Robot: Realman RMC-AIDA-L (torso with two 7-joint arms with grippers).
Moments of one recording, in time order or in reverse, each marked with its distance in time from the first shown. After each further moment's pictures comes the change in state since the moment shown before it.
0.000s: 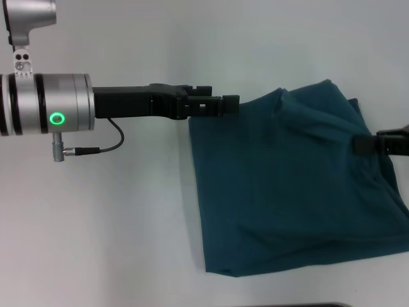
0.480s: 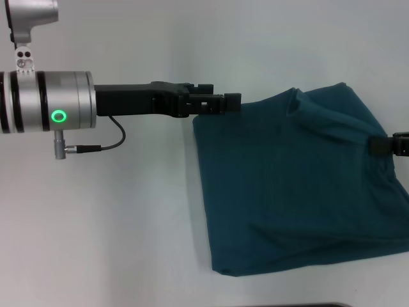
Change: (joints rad) left arm -0.008 0.000 0.000 0.002 0.000 -0.003 -0.002; right arm -0.025 -0.019 0.033 -0.005 -0.011 -0.014 0.002
